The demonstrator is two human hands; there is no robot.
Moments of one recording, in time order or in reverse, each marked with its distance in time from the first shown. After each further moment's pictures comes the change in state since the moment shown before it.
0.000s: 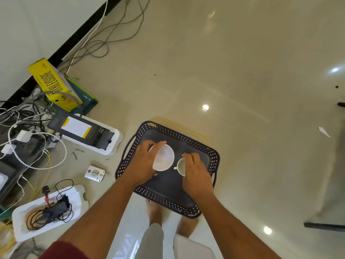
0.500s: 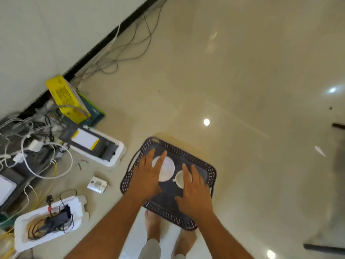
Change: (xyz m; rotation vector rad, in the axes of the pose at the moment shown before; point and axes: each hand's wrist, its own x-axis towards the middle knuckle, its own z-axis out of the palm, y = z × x) left_hand -0.018 0.039 -0.040 0.256 0.041 -0.037; right_hand -0.024 -0.018 -0.038 -0.114 -0.077 -0.018
